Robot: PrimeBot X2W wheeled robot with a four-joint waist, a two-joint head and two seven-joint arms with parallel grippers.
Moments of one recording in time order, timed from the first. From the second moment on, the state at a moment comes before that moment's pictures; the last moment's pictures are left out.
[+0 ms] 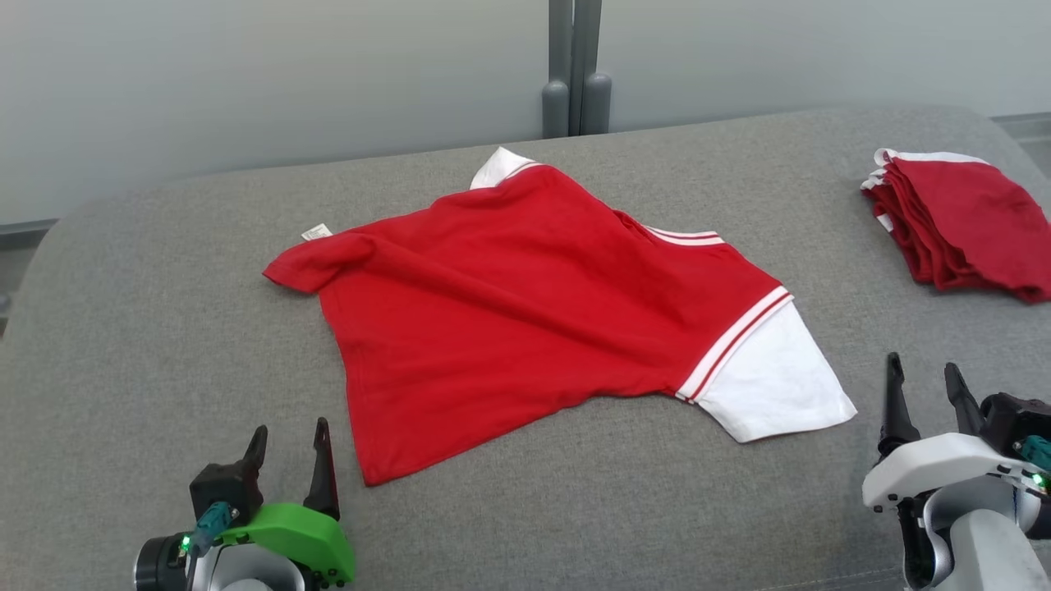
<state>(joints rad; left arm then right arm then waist) -0.19 0.05 -0.07 0.62 -0.21 -0.03 -0.26 -0.23 -0.05 -0.29 0.55 0.12 0.13 -0.26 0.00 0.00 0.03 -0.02</state>
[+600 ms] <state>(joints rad) -0.04 0.05 -0.06 0.46 -0.14 -0.06 -0.26 -0.15 -0.05 -0.03 0.46 0.09 0.13 -0.26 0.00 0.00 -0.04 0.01</state>
